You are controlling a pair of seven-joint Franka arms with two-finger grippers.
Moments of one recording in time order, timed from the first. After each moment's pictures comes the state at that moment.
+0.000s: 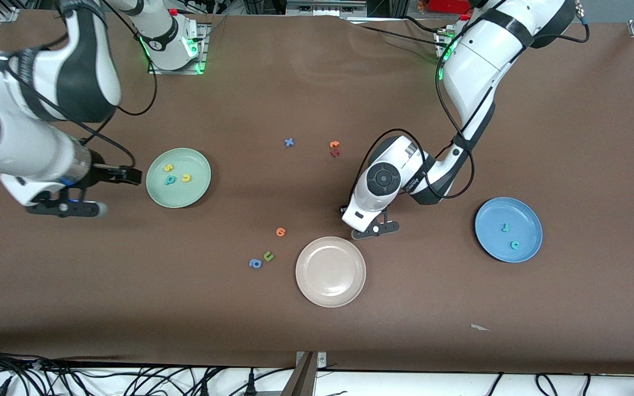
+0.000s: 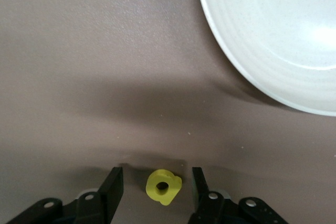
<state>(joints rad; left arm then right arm) -0.31 0.84 -0.33 -1.51 0.19 2.26 -0.90 0.64 0.36 -0.61 -1.44 0.14 1.60 0.10</state>
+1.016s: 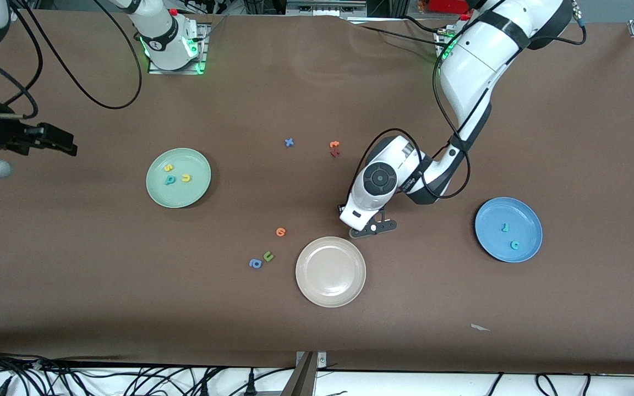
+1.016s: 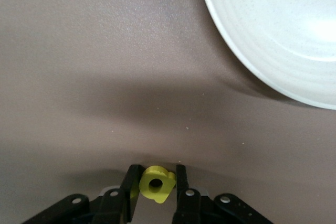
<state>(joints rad) -0.32 0.85 -0.33 -1.50 0.19 2.26 -0.92 0.15 0.14 -0.13 -1.44 0.02 1.49 0.02</state>
